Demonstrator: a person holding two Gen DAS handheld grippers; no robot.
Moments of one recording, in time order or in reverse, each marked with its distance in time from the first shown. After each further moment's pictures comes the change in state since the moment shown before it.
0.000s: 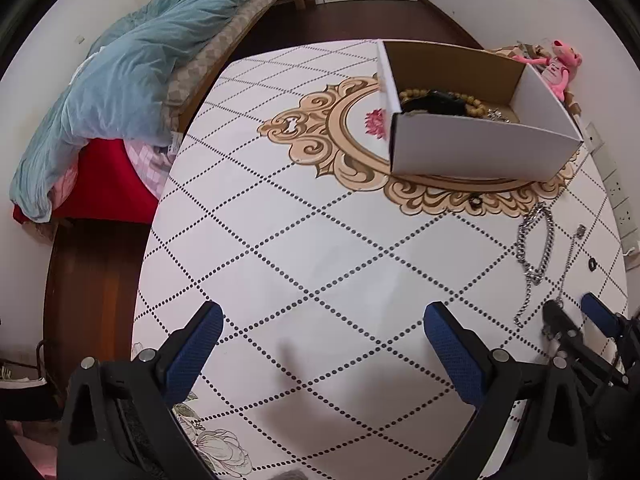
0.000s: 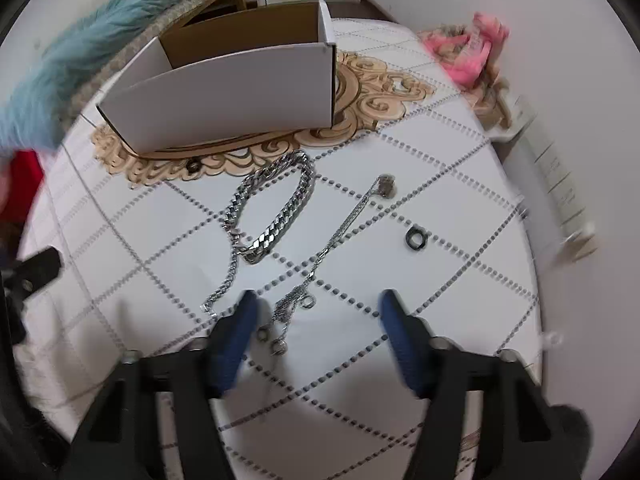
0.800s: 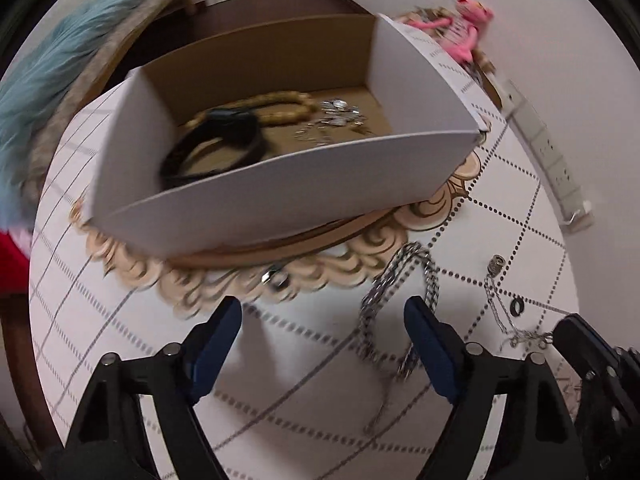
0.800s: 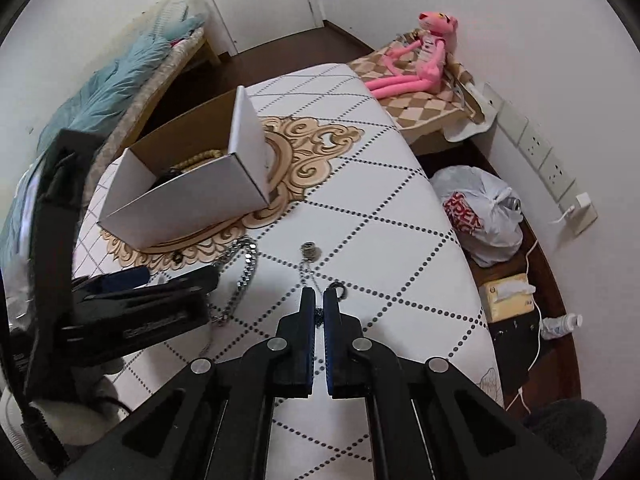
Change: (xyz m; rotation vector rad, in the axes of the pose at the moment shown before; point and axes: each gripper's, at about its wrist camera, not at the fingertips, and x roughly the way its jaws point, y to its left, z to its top) left arm 0.041 -0.129 0.056 0.243 0.033 -0.260; right arm -0.033 -0.078 0.022 0.244 -0.082 0.119
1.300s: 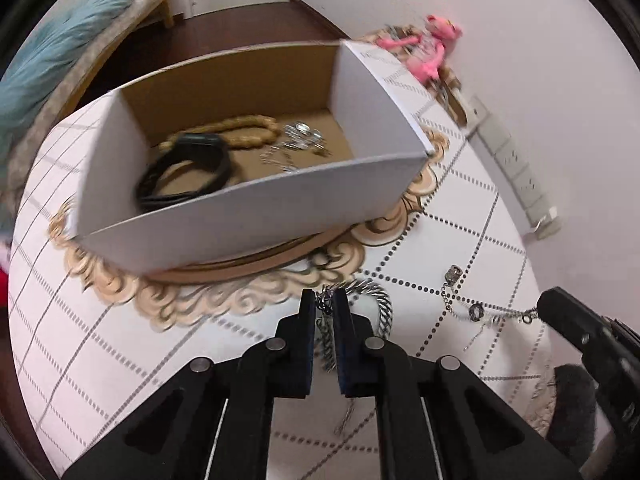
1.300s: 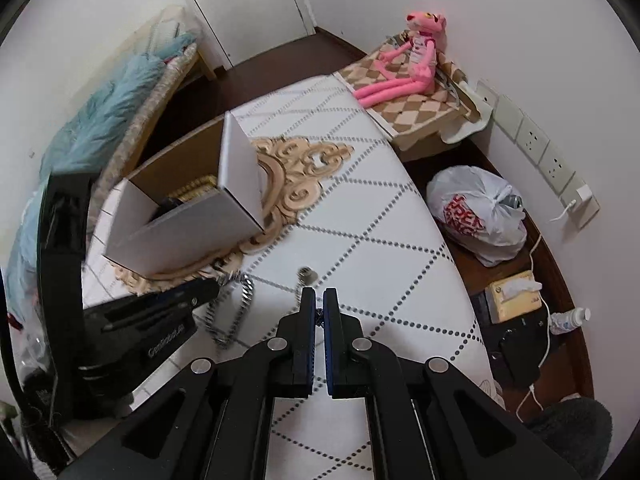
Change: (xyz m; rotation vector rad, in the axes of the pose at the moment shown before) left arm -0.025 0.008 -0.006 -0.020 -0.082 -0.141; right arm -0.013 -0.011 0.015 0.058 -0.033 0.048
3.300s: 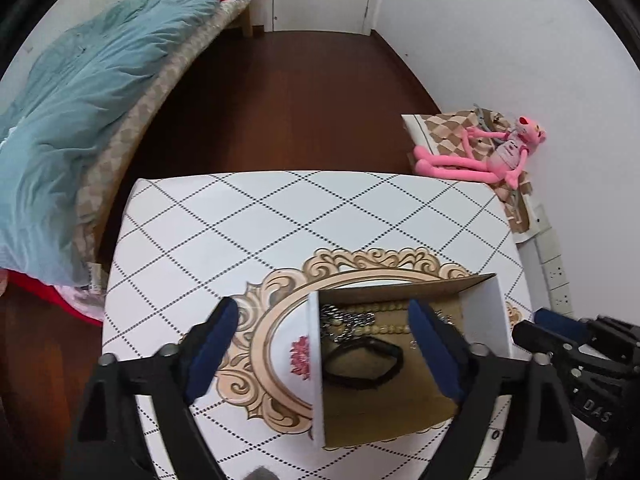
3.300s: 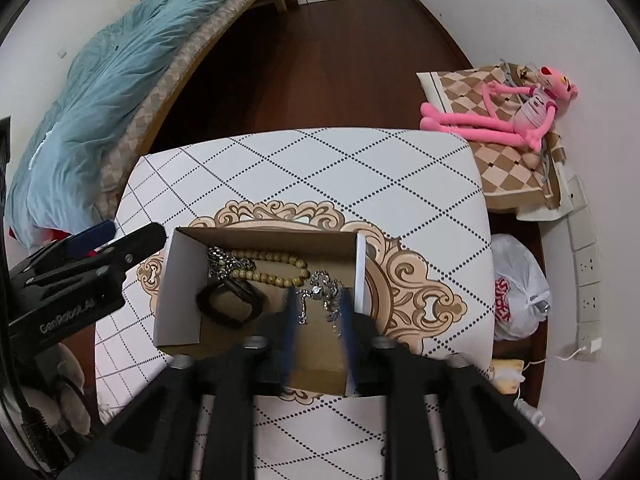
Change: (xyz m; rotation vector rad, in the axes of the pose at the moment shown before) left arm -0.059 0.120 0.126 -0.184 -0.087 0.148; right arm 0.070 0.127 0.161 -0.315 0.249 0.028
